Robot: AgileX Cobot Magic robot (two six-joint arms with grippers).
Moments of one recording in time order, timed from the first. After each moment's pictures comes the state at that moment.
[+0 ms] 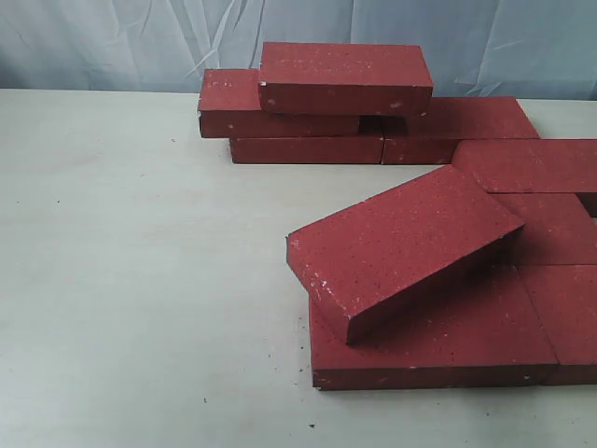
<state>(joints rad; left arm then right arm) 0.03 0.68 -0.61 -0.21 0.18 -0.03 -0.01 0.64 -0.68 -0.02 -0.04 0.16</state>
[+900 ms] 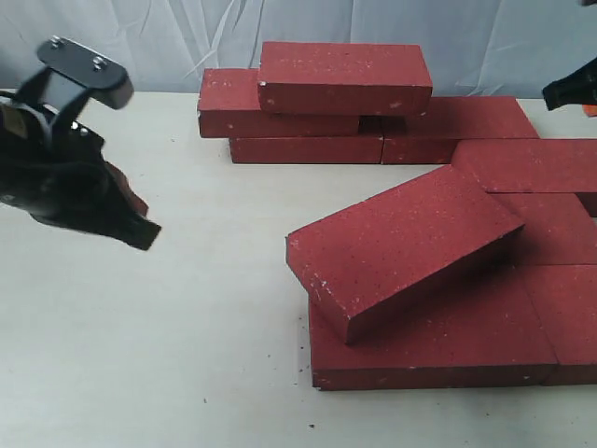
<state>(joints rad) -0.48 1.27 -0.86 -0.17 0.70 0.24 -0.01 1.52 -1.16 -0.09 0.70 -0.21</state>
